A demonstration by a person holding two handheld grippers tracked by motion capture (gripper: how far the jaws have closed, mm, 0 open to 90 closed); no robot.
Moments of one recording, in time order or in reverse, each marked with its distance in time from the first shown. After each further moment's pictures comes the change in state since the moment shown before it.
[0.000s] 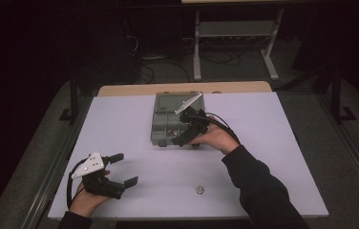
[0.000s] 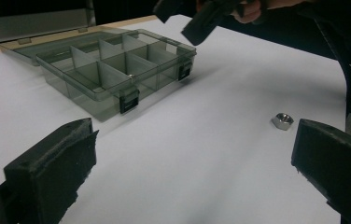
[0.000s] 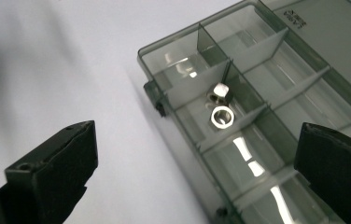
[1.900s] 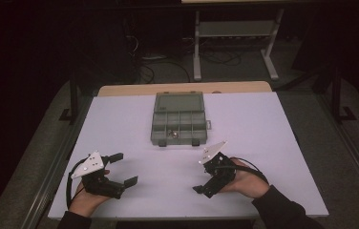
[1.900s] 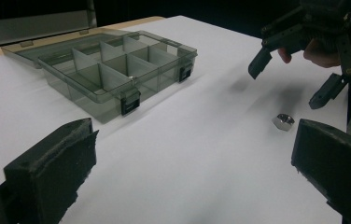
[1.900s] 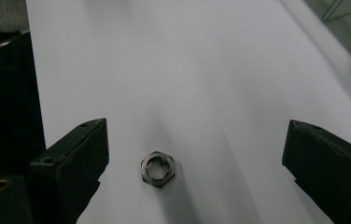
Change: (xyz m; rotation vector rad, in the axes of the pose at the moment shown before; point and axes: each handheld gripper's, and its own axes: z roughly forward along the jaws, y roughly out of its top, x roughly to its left) left arm -0.001 0.001 -0.001 -0.003 0.002 0.006; right arm 0.065 -0.118 -0.034 0.038 0.117 -0.138
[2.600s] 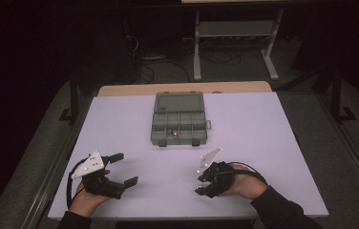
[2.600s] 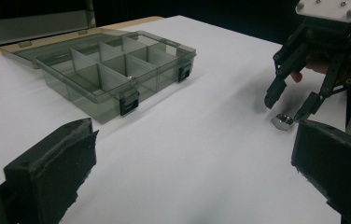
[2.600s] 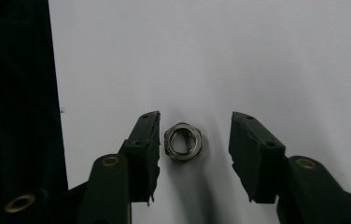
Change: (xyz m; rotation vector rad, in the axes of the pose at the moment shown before) left arm 0.000 0.000 0.001 0.001 -0.004 -0.002; right arm 0.008 -0.007 0.011 0.078 0.061 -0.079
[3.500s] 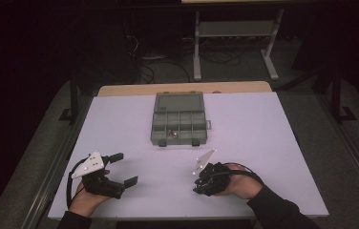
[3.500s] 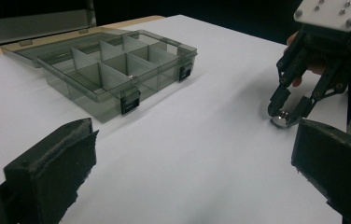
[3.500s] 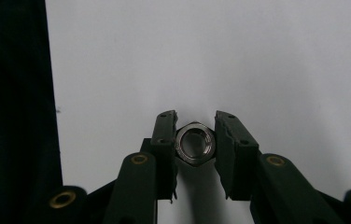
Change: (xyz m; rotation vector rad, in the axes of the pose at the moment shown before) left arm 0.001 0.000 0.000 0.003 0.002 0.006; right arm 0.001 0.007 0.006 0.032 0.002 -0.030
